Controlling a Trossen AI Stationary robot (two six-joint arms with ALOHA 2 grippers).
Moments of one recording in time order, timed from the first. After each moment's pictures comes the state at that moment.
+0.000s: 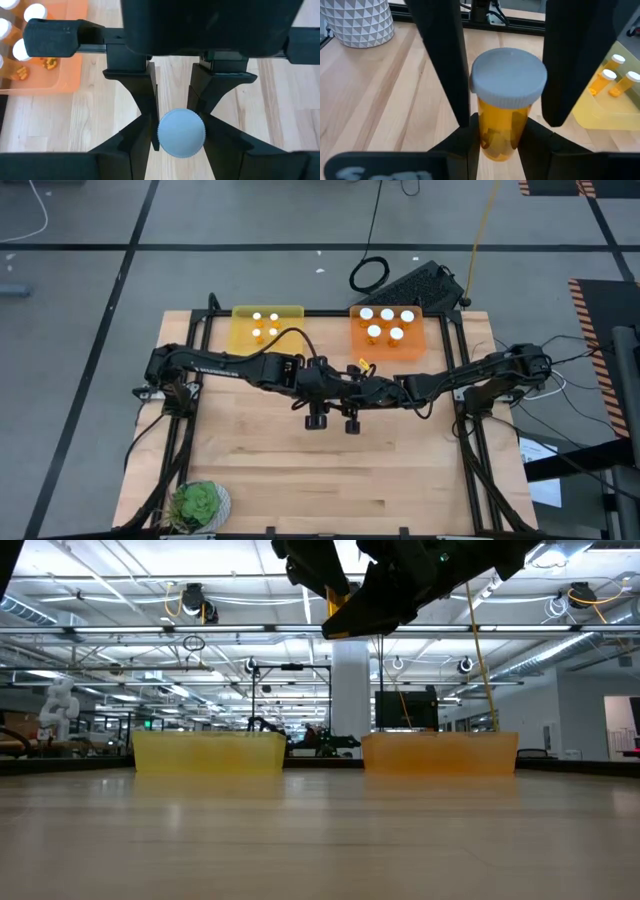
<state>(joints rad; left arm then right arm) -0.09 1.83 1.75 -0.87 -0.13 0.01 0.12 1.52 0.88 0.17 0.18 -0.03</state>
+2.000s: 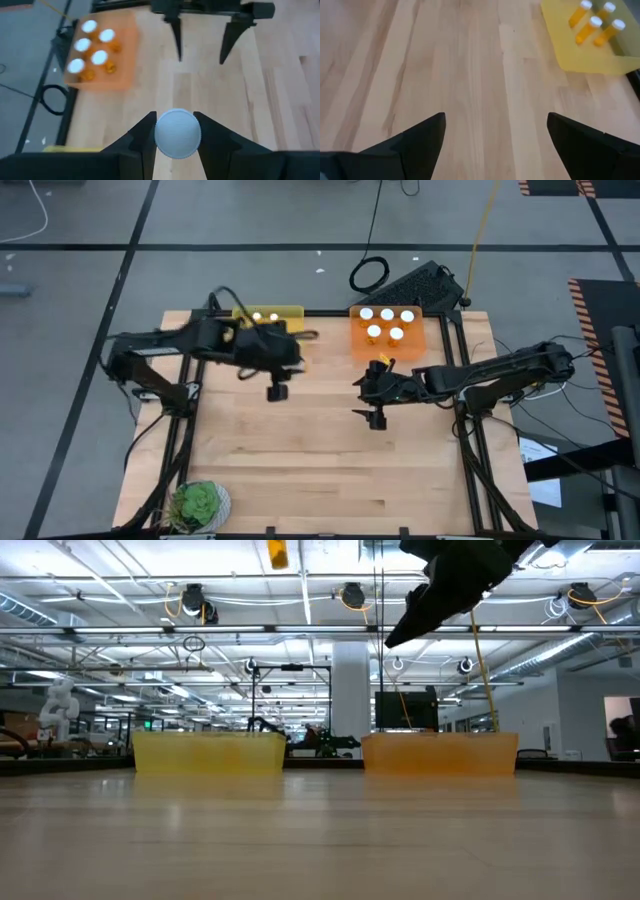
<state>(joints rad) -0.01 1.52 1.75 -1.03 -0.16 0.08 0.13 1.30 0.88 -0.30 0.21 0.00</state>
